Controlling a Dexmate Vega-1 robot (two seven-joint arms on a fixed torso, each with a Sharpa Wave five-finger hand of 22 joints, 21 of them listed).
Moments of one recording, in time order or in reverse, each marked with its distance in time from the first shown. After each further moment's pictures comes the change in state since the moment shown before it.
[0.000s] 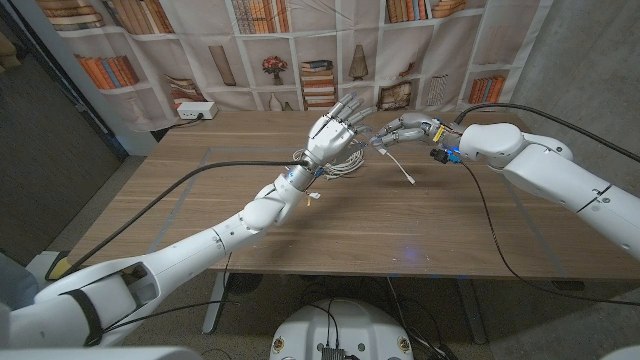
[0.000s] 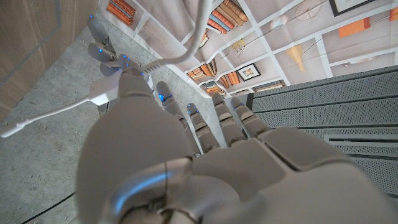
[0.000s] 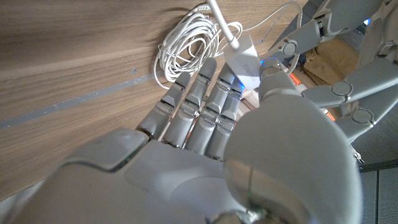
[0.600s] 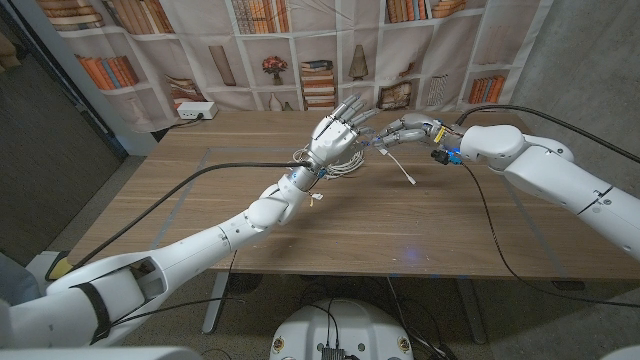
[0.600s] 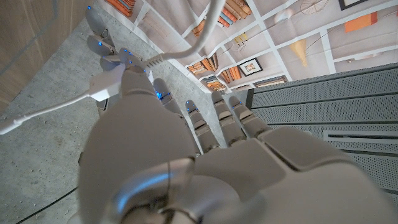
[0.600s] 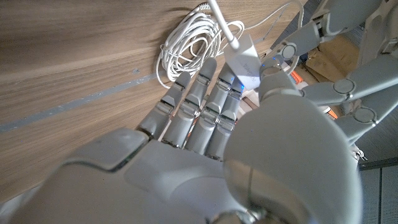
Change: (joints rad) left arm -0.033 -0.021 0.039 0.050 -0.018 -0.005 0.064; left_hand 0.040 0.000 0.009 -0.008 -0.005 0.057 0.000 0.017 0.000 0.066 -0.002 0.000 -0.005 0.041 0.006 0.000 -0.005 0.030 -0.059 0.000 0.000; right arm -0.016 -0.003 0.009 0.000 0.007 0.004 -0.014; right_hand 0.000 0.000 0.000 0.000 -0.001 0.000 0.000 -0.006 0.001 0.000 0.000 -0.001 0.006 0.000 0.000 0.000 0.000 0.000 0.000 0.000 0.000
